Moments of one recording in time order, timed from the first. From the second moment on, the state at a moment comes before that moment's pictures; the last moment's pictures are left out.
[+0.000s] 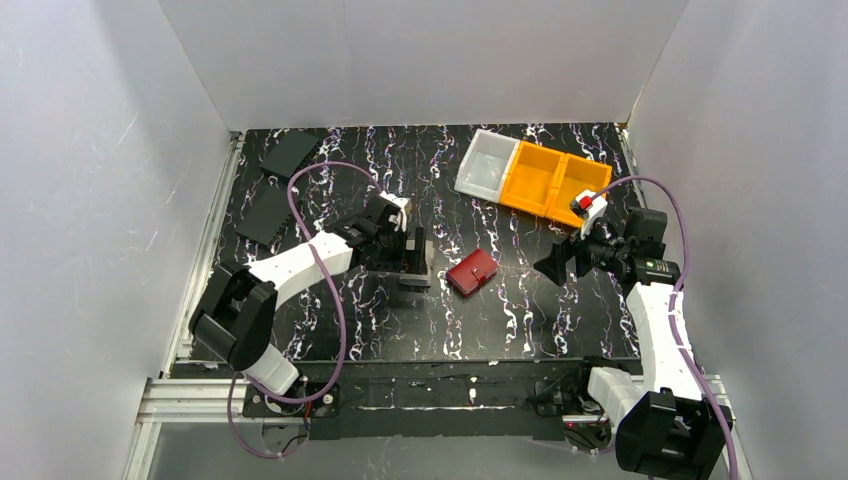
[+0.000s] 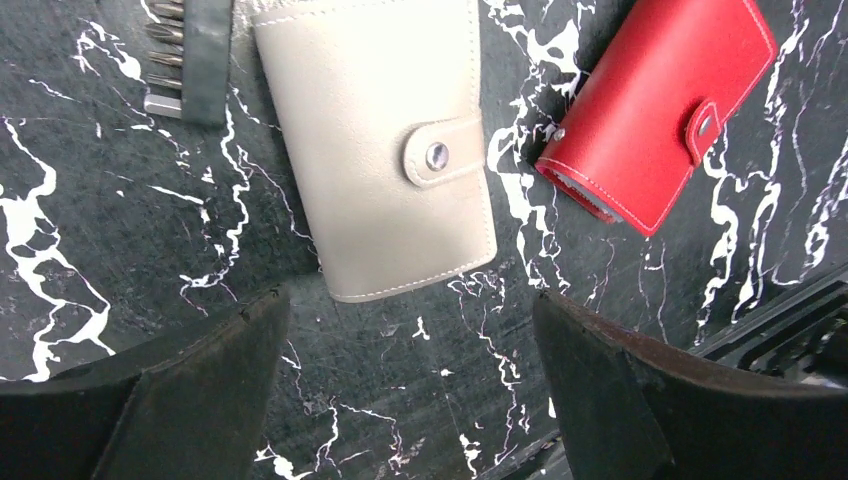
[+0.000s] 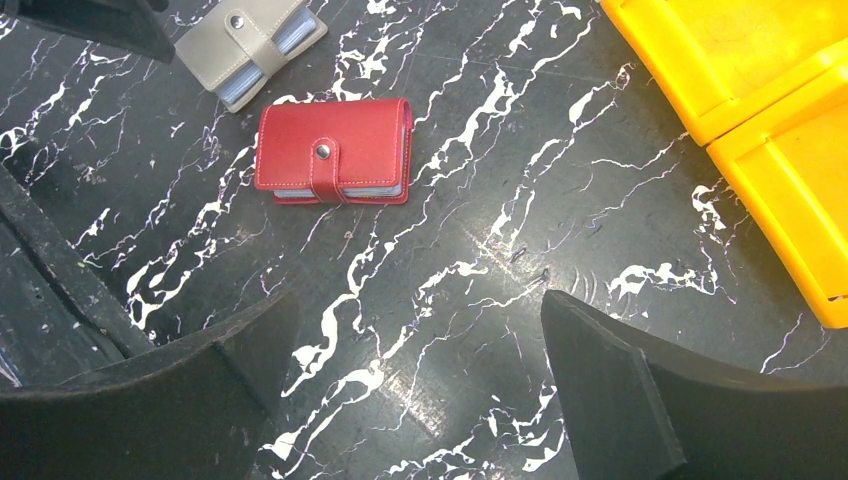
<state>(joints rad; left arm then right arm) -0.64 1.57 0.99 -0.41 0.13 -0.44 -0.15 0.95 0.74 -0.56 -0.86 -0.45</state>
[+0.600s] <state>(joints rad) -0.55 1.68 0.94 -0.28 0.30 -0.53 -0.15 0.94 0.74 -0.56 -0.86 -0.46</state>
